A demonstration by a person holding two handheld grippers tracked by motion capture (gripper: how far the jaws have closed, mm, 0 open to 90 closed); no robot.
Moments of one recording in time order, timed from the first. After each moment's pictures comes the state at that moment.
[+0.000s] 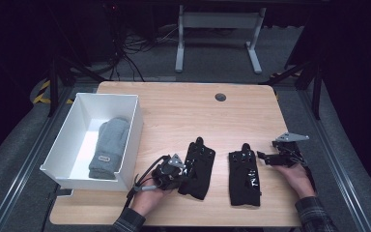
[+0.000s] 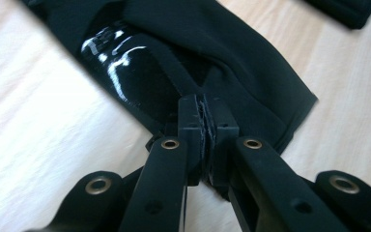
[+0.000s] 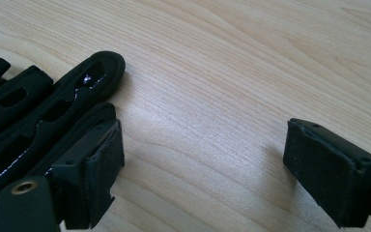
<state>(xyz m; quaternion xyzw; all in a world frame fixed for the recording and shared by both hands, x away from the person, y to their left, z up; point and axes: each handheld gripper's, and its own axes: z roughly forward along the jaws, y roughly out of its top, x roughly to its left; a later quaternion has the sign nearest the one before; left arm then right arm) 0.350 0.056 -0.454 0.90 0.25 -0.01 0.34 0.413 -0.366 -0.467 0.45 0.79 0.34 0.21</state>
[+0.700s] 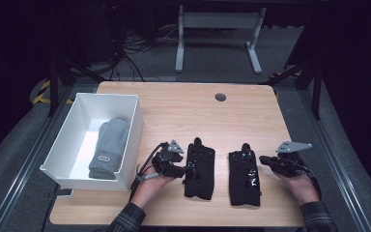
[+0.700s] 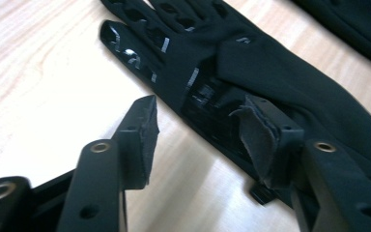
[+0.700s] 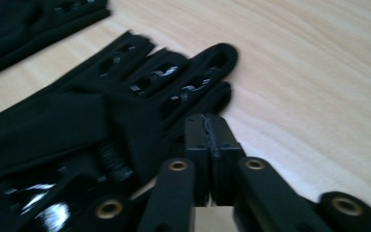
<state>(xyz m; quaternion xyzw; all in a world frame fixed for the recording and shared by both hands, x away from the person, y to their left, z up) 0.389 0.060 -0.444 0.88 0.30 0.04 0.36 0.363 -0.346 -0.440 0.38 0.84 0.35 0.17</state>
